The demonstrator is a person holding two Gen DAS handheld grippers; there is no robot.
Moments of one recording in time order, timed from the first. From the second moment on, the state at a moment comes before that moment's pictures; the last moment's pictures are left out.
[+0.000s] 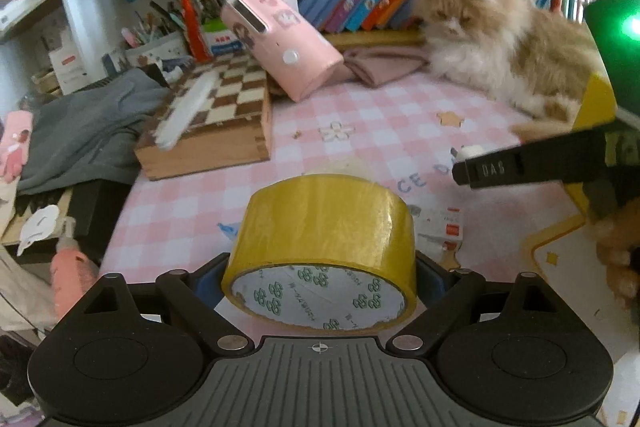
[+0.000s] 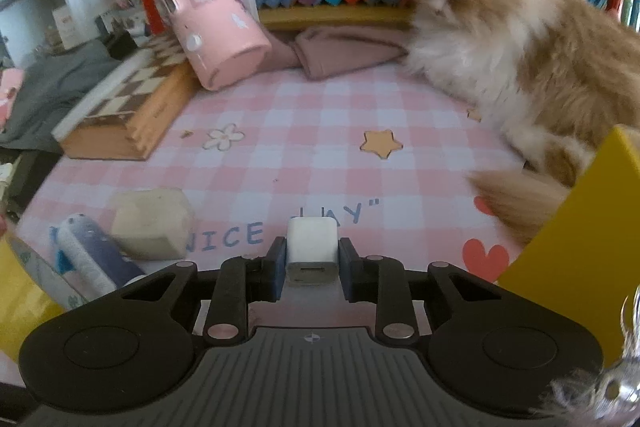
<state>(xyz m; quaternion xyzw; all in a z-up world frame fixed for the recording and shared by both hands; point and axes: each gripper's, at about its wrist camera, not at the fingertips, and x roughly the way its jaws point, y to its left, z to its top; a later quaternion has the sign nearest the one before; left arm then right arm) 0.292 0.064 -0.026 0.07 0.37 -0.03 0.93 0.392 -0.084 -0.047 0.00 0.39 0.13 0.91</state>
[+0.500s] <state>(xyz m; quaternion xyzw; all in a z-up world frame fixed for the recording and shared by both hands) 0.229 0.090 0.022 0.01 0.31 -0.05 0.95 0.296 -0.080 0.008 -0.03 0.32 0.18 0.93</state>
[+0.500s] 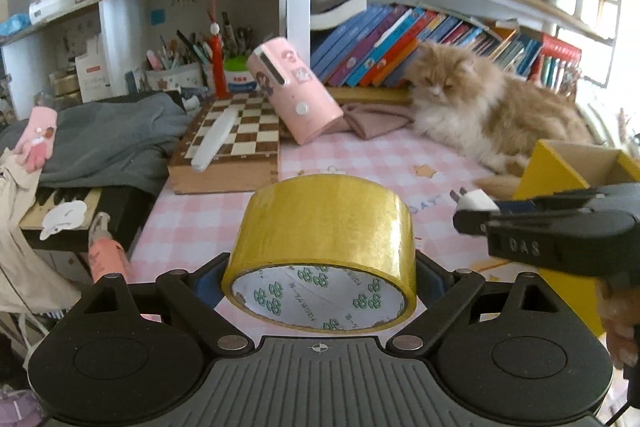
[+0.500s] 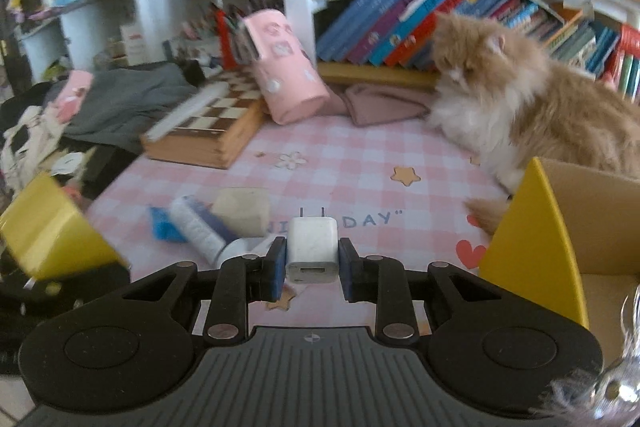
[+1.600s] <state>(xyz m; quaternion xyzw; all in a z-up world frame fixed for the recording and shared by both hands) 0.094 0.109 0.039 -0.03 0.28 -0.19 0.94 0.086 -0.102 0.024 0.02 0.34 0.10 0.94</state>
